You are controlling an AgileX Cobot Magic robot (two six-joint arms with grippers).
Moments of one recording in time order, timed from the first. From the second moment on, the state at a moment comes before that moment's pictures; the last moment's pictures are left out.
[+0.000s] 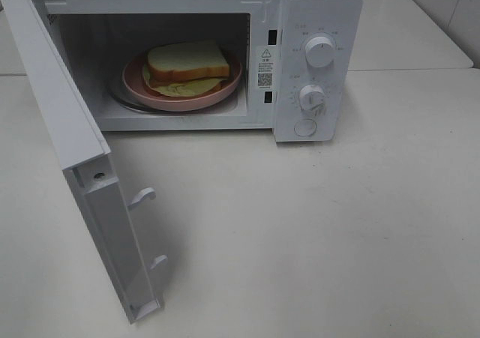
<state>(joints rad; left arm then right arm) -0.04 0.00 -0.52 0.01 1.07 -0.02 0.05 0.00 -0.50 -0.10 1.00 0.06</state>
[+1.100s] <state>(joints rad) -0.04 0.00 -0.52 0.01 1.07 -0.02 0.05 0.00 -0.50 -0.10 1.00 0.06</state>
